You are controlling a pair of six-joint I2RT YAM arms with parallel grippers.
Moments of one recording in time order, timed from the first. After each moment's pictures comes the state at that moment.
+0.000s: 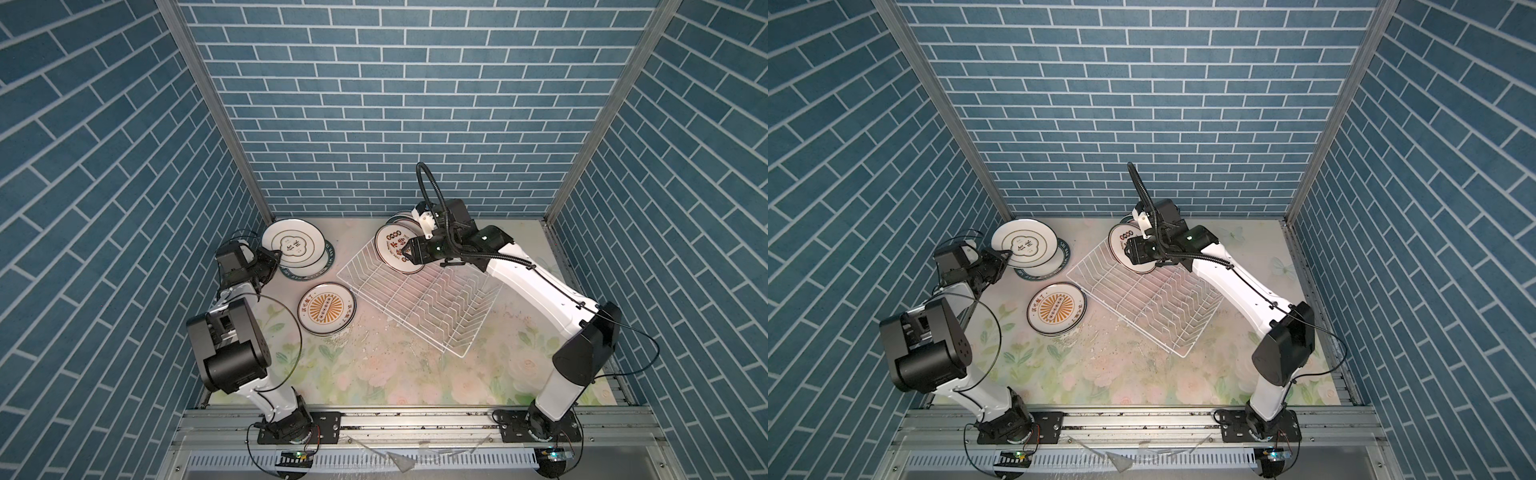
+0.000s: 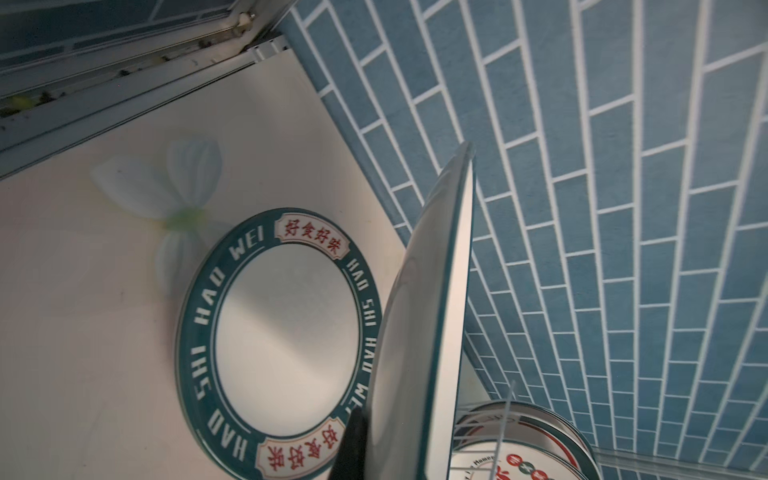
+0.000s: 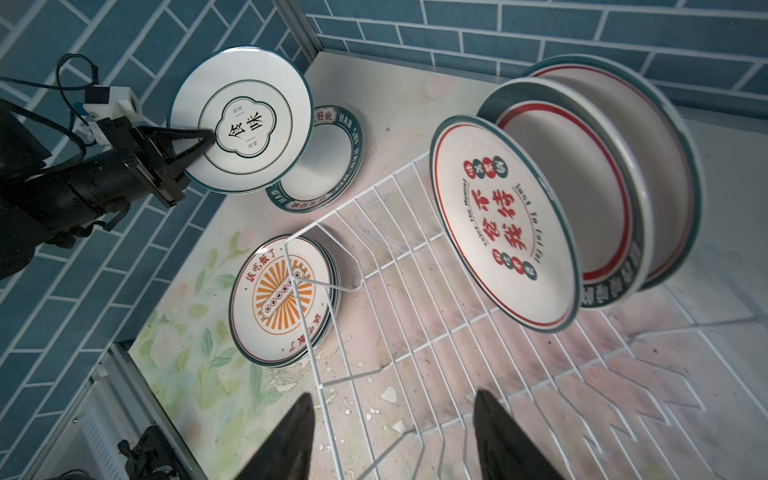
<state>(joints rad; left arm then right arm) 0.47 1.71 1.00 0.16 0.60 -0.81 0.75 1.70 1.73 -0.74 -0.13 0.28</state>
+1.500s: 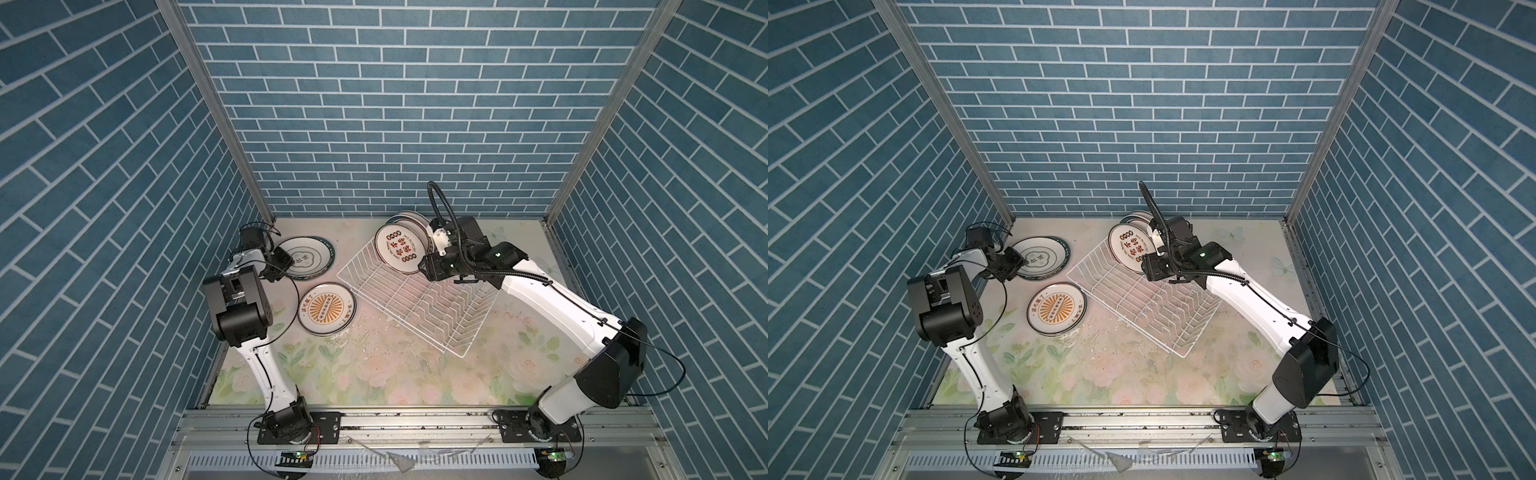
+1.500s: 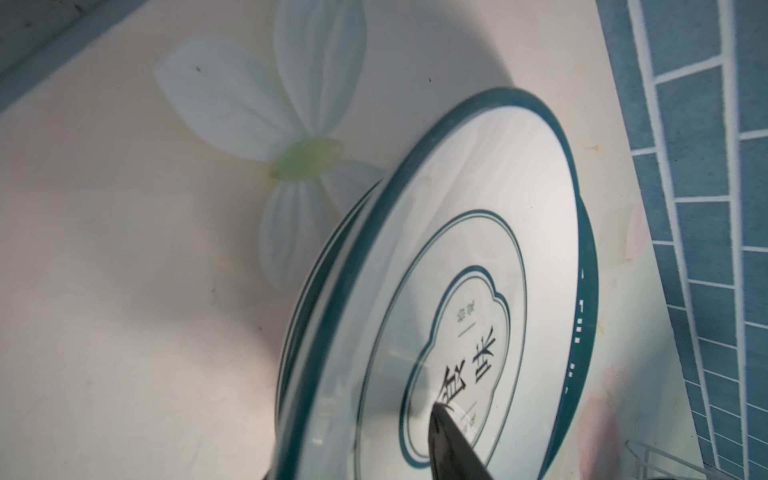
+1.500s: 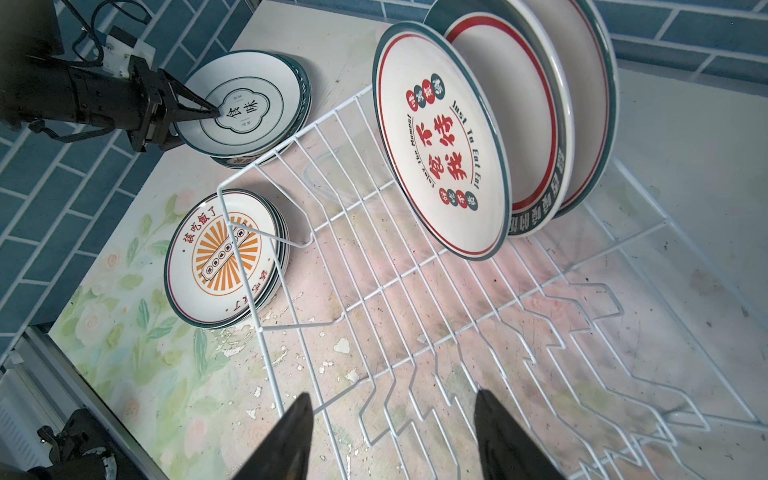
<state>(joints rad) 0.35 2.06 1.49 -0.49 0.33 -0.57 0.73 1.57 1.52 -0.73 -0.07 0.25</state>
